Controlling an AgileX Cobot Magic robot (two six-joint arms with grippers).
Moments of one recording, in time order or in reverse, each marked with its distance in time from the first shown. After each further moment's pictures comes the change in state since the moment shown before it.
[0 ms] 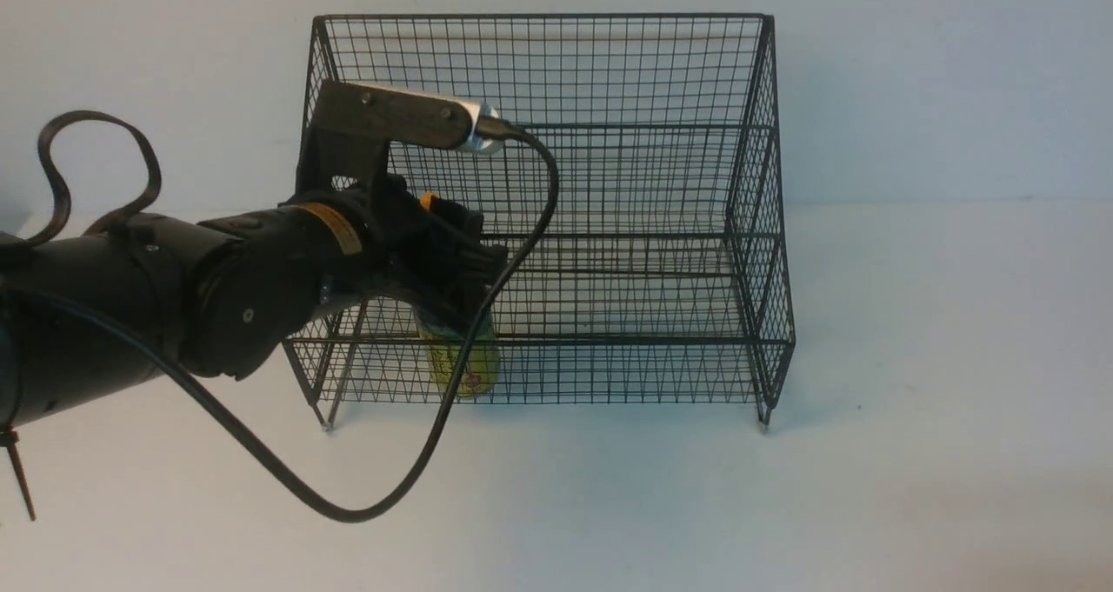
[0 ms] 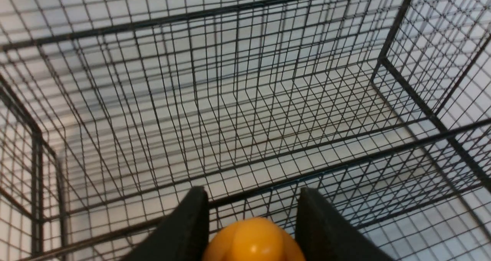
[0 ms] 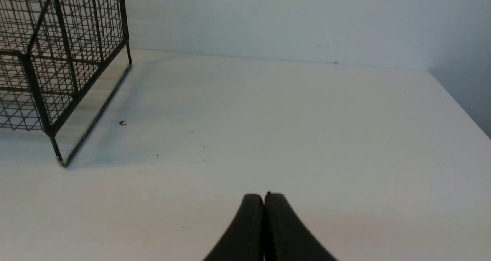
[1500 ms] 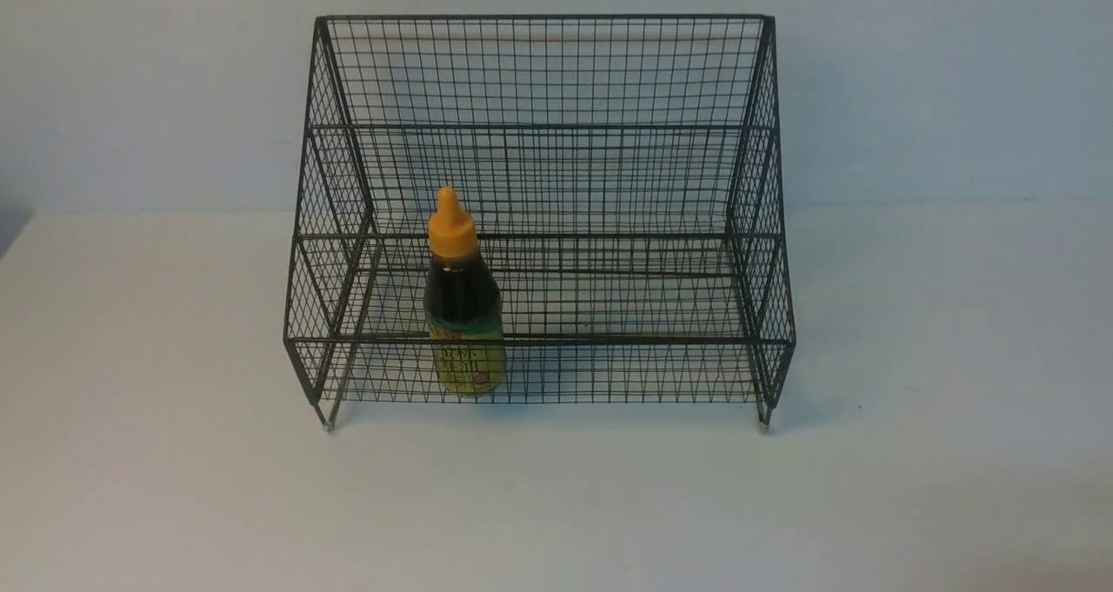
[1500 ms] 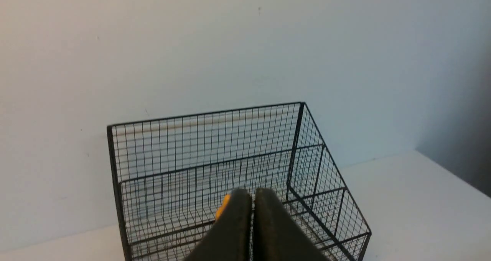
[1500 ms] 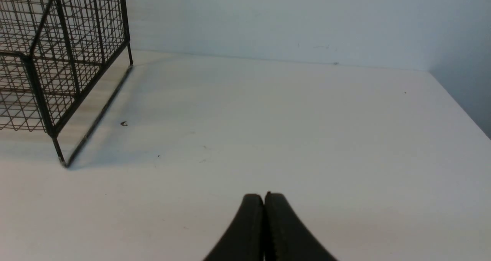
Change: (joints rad) right arm 0.000 0.000 0.000 0.001 0.000 0.000; left arm 0.000 -1.108 -0.002 0.024 0.679 0.005
